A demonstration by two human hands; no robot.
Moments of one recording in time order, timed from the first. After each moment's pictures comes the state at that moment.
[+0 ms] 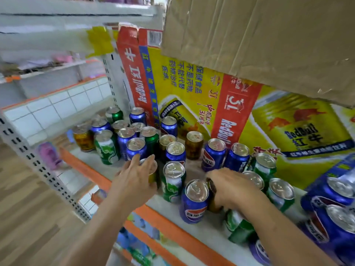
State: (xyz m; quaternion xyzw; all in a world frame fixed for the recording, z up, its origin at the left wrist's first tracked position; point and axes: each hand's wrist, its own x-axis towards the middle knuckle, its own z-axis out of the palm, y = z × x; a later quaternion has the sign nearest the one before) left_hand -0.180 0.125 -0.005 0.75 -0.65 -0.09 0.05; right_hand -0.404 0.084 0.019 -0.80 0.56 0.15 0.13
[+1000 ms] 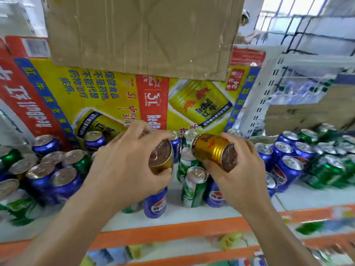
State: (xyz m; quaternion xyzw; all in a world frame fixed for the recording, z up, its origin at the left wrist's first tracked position) left_hand -0.223 0.135 0.100 0.39 -0.89 -0.03 0.24; right_hand -0.420 0.224 0.054 -0.49 0.74 -0.45 -0.01
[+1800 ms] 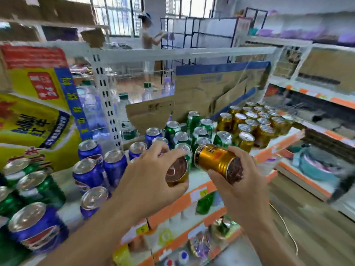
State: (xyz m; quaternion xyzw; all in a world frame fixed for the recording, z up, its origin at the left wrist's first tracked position) left_hand -0.582 0.292 0.060 0.14 -0.96 -0.17 0.18; right_hand -0.704 0.456 0.027 -0.30 0.81 -0.49 -0.08
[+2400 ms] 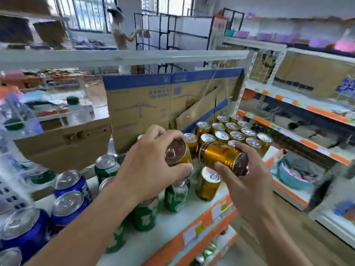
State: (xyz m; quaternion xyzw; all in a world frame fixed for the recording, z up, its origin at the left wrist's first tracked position) left_hand -0.859 0.285 0.072 0.10 -0.93 -0.26 0.25; right_hand -0.969 0.471 0.026 -0.23 0.82 -0.51 -0.13
